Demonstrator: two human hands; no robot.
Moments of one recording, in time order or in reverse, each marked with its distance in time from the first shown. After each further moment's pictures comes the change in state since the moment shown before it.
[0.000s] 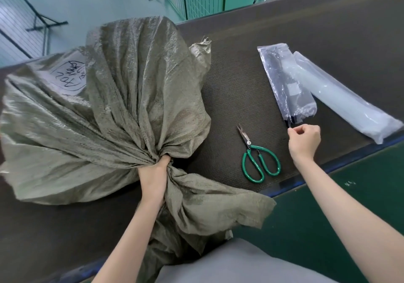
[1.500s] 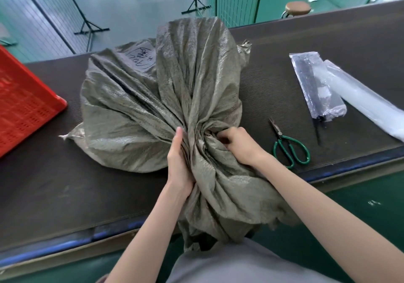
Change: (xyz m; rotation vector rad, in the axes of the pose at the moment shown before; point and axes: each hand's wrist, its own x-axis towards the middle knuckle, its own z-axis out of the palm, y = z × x) left_hand -0.062 0.057 -0.070 -0.800 -0.391 -0.403; right_hand -0.199 -0.141 0.030 -0.122 -0.877 -0.784
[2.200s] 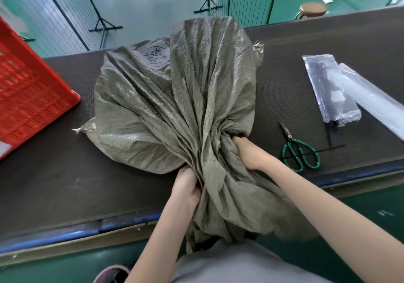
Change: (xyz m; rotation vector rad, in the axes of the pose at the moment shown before) left_hand -0.001 -0.018 -0.034 0.228 0.492 -0.211; right_hand -0.003 0.011 0.010 -0.044 -0.229 0.065
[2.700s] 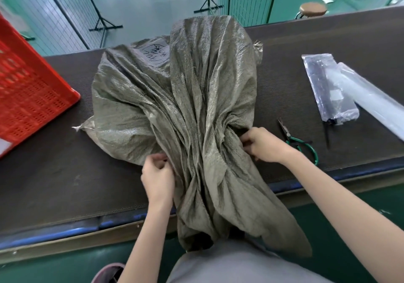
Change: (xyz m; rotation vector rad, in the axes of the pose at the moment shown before) left_hand -0.004 0.020 -0.047 0.581 0.444 0.683; right_hand -0.019 0.008 -0.036 0.006 0.023 0.014
